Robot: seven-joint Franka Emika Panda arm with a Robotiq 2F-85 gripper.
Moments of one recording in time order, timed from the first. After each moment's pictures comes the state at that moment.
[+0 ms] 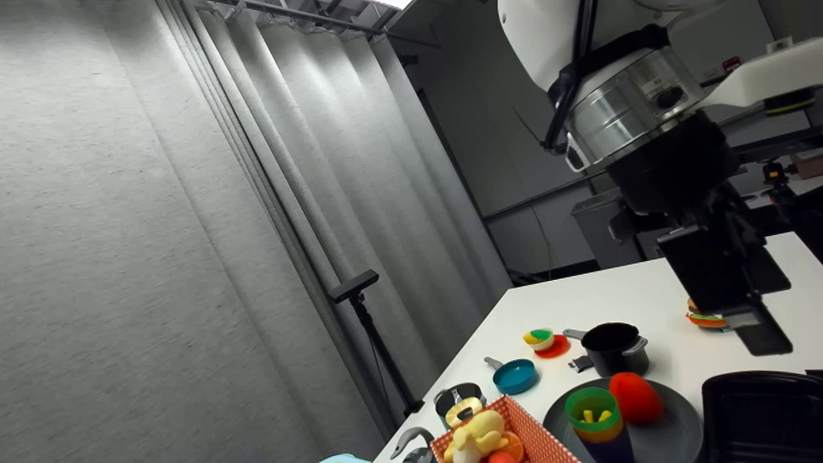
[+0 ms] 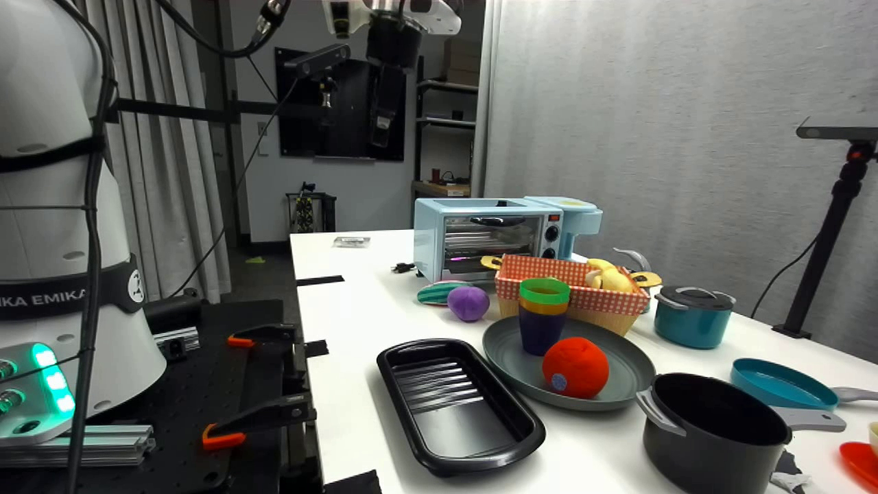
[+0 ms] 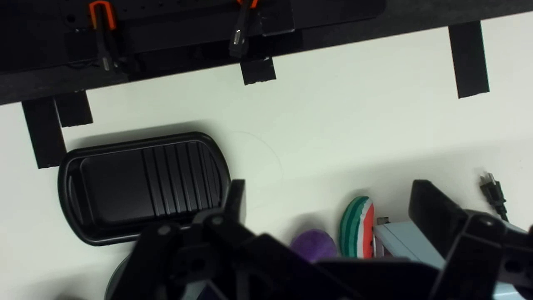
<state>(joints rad) 0.07 -0.46 0.17 -2.48 0.16 1.89 0.31</state>
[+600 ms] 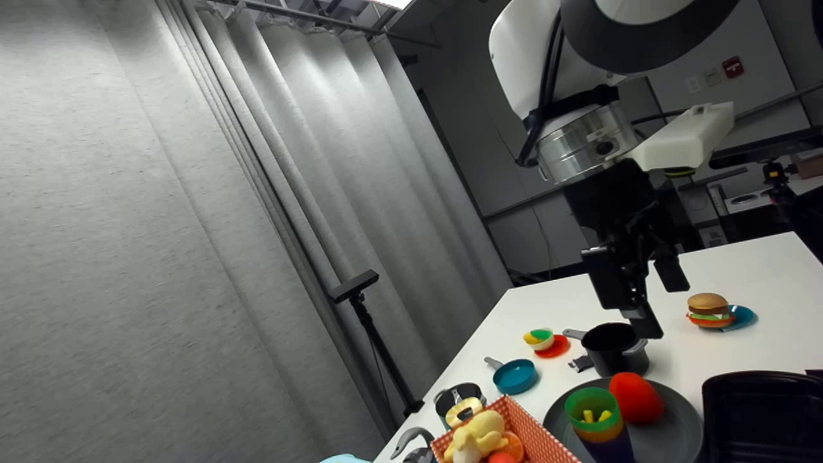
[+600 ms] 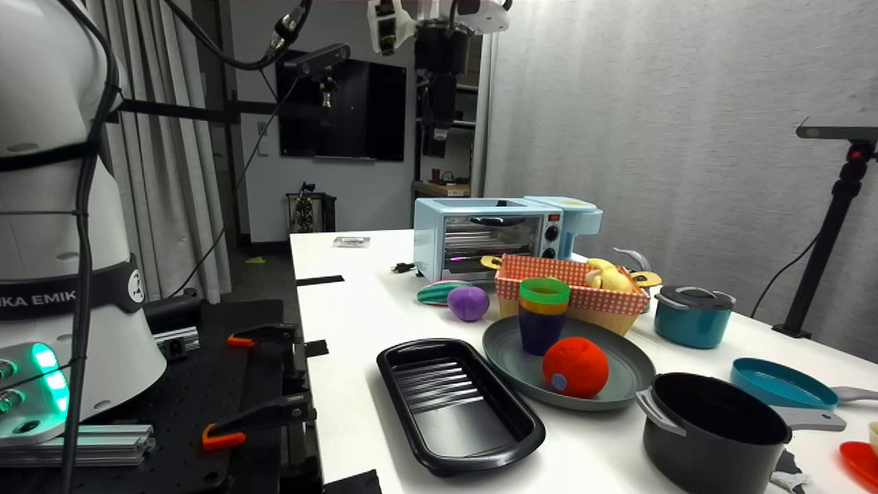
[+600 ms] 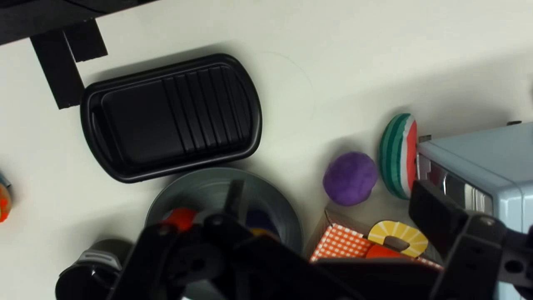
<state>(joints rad) 0.00 -0.34 0.13 -2.43 0.05 2.08 0.32</state>
